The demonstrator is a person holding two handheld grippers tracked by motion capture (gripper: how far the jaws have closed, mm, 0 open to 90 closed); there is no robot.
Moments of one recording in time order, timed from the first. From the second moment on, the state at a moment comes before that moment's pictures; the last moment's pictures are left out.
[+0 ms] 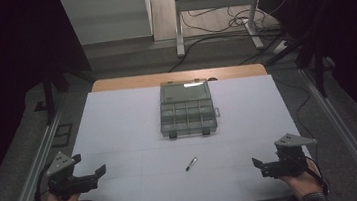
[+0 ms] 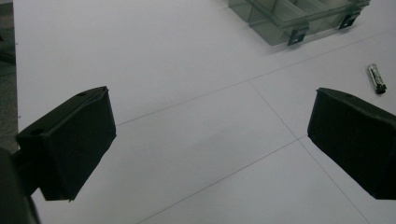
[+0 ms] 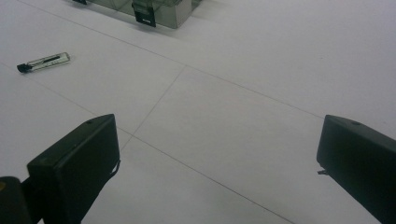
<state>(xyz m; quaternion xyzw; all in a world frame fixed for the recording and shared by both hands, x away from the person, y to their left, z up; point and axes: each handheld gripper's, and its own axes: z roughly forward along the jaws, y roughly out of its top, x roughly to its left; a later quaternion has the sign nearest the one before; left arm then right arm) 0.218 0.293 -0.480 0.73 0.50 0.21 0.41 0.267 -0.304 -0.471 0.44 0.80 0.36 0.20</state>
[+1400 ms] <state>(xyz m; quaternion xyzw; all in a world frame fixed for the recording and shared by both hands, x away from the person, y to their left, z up) 0.222 0.297 -0.481 0.73 0.51 0.19 0.42 0.284 -0.269 -0.467 0.39 0.83 0.38 0.14</state>
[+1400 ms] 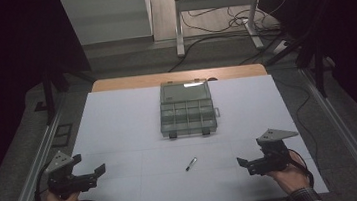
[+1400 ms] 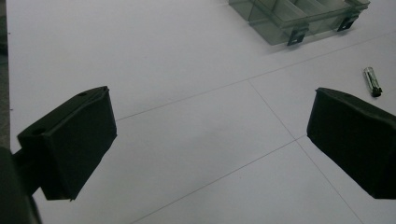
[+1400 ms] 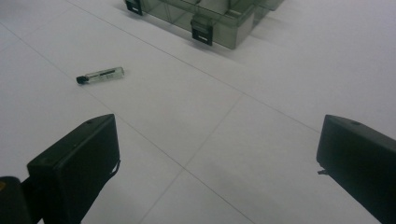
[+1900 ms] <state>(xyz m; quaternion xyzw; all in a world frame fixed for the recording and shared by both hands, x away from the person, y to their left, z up) 0.222 0.297 -0.481 0.73 0.51 0.19 0.42 0.291 -0.241 -0.466 0.37 0.84 0.37 0.13</state>
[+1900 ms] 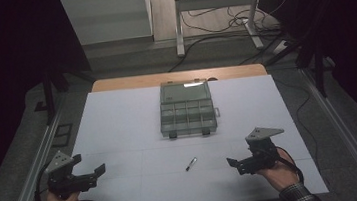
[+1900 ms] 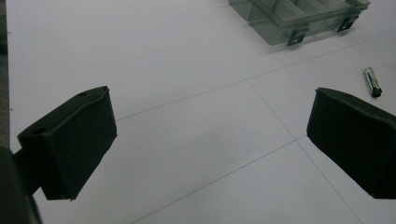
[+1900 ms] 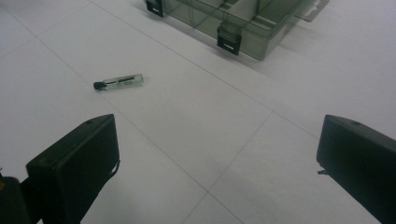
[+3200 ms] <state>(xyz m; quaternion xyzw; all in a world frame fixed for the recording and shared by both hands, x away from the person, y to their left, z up) 0.223 0.298 -0.481 0.73 0.51 0.18 0.42 0.317 -0.162 -0.474 0.31 0.90 0.30 0.05</state>
